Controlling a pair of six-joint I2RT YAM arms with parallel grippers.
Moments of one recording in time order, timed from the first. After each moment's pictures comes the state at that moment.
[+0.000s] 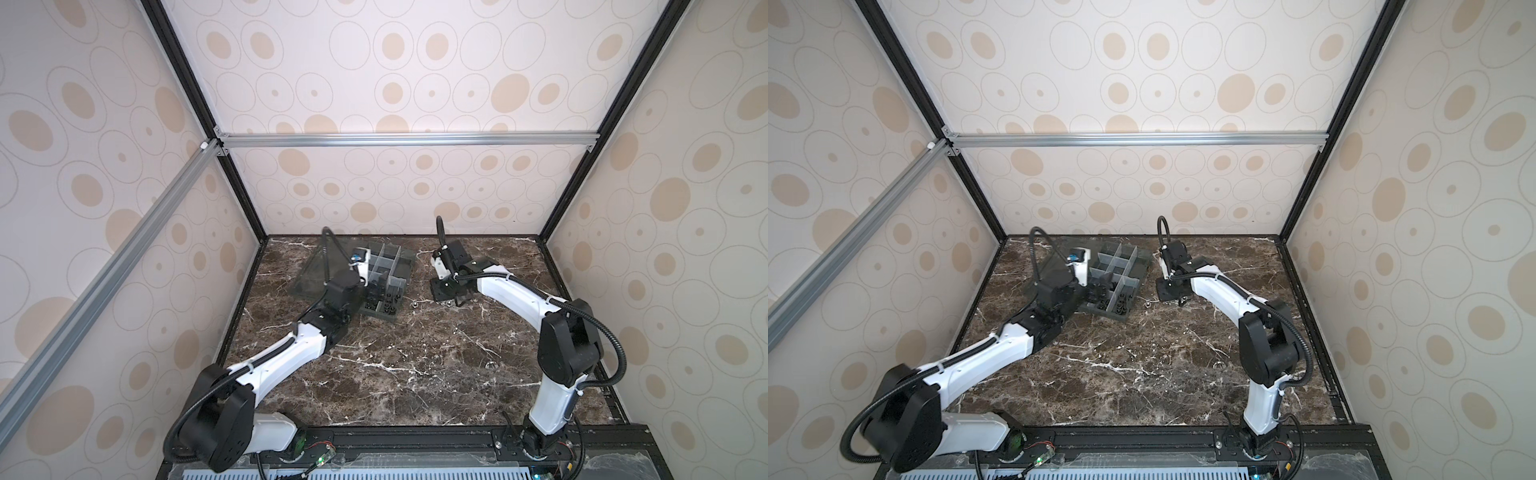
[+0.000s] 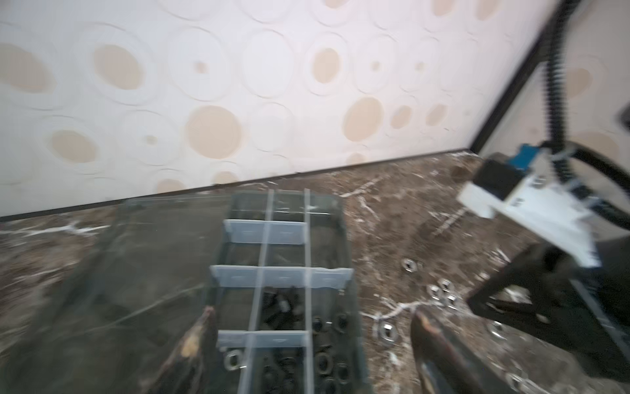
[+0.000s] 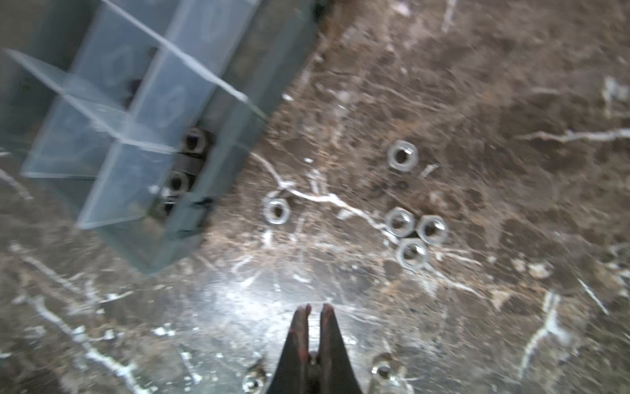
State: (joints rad) left arm -0.50 1.27 0.77 0.24 -0.21 -0.18; right arm 0.52 1.84 1.52 -0.73 -0.09 0.24
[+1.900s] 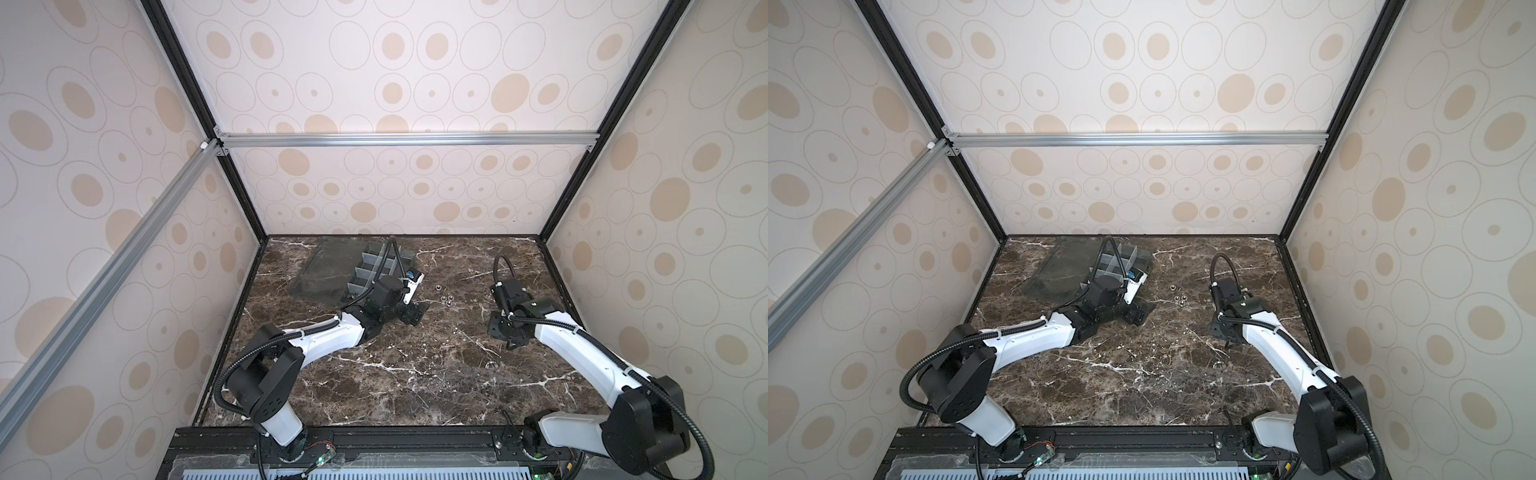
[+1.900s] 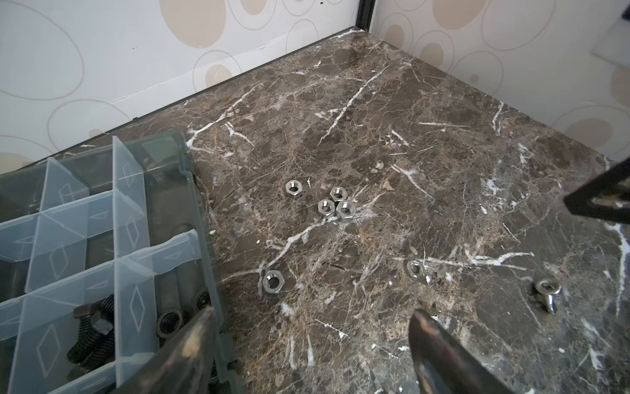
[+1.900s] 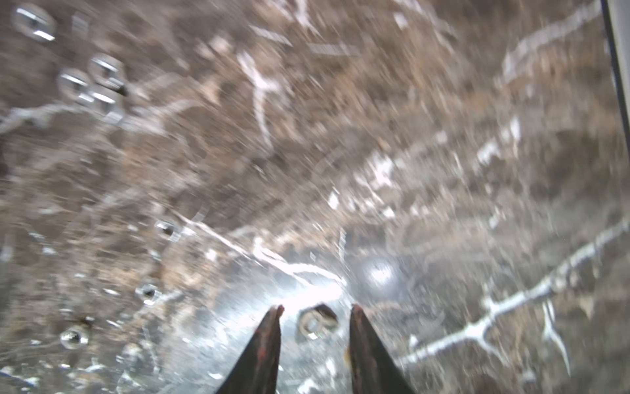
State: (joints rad) left arm -0.73 1.63 0.99 0.14 0.04 -0.02; right arm 0.30 1.25 0.90 -0.94 0.21 0.65
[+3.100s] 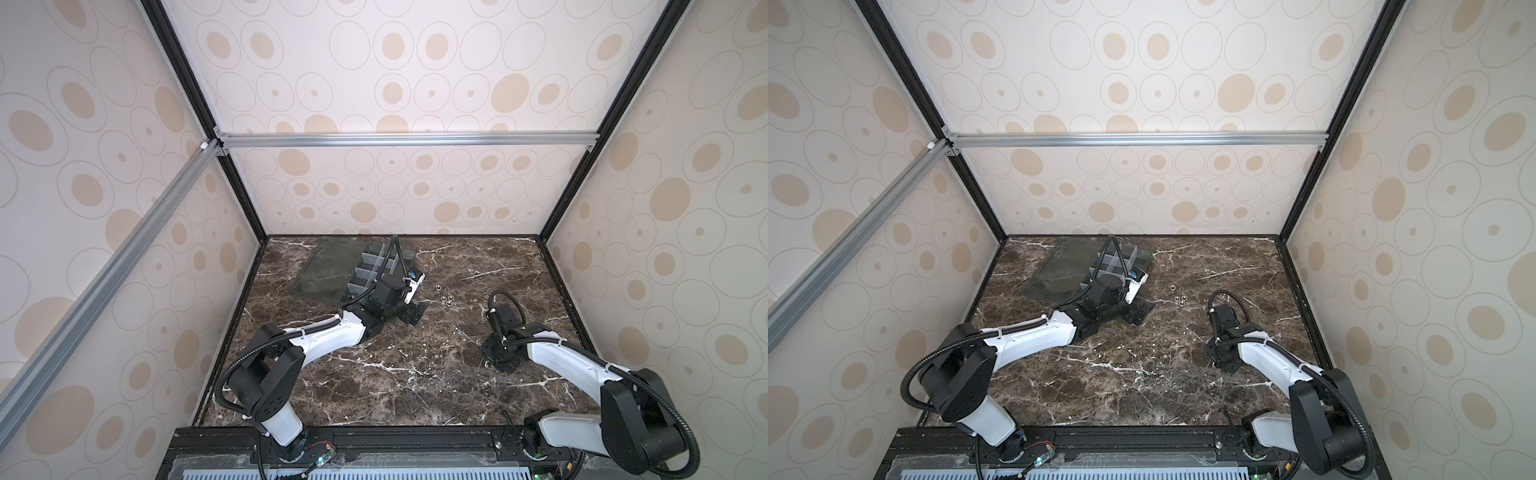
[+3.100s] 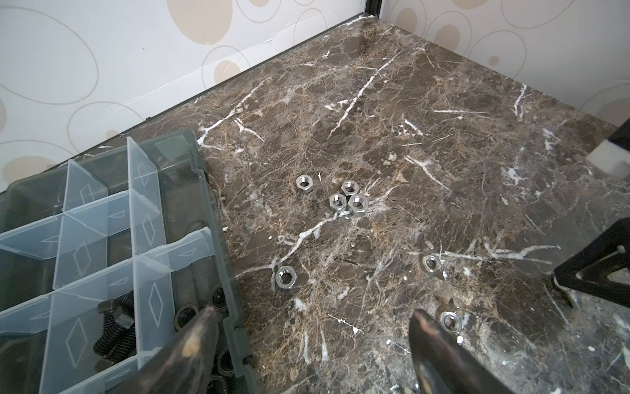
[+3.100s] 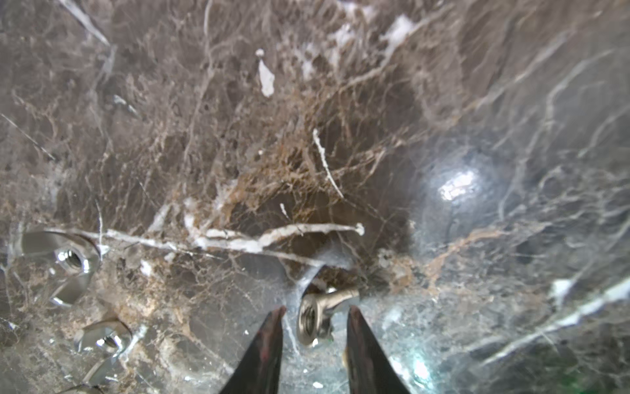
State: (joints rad) left arm -0.74 1.64 1.00 0.09 0.01 0.02; right arm 0.32 1.28 0.63 -0.68 0.06 1.12
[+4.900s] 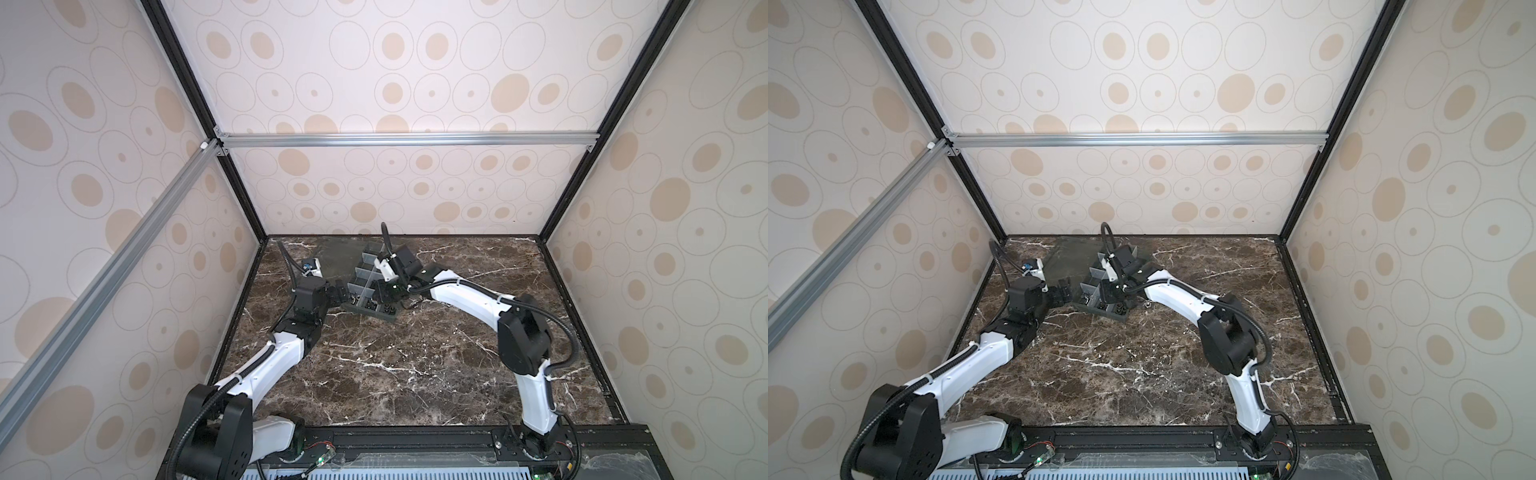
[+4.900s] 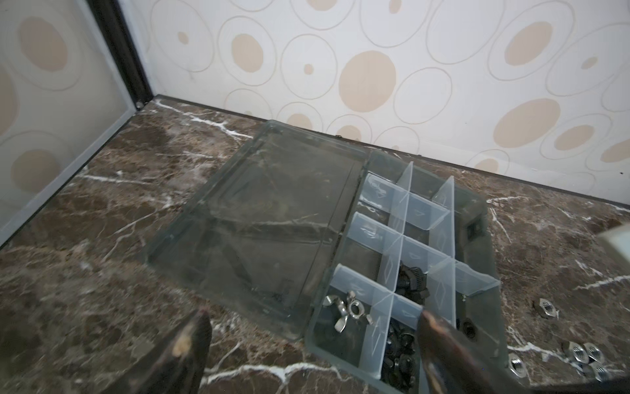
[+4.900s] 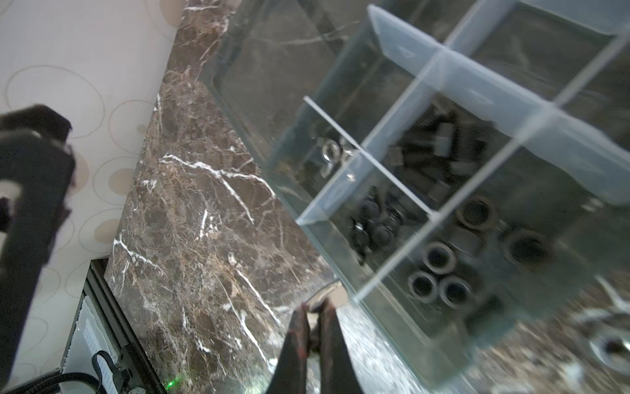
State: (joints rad) left arm -0.26 1.20 0.65 0.12 -0.25 -0.35; right arm 0.76 2.13 1.82 -0.55 -0.29 0.47
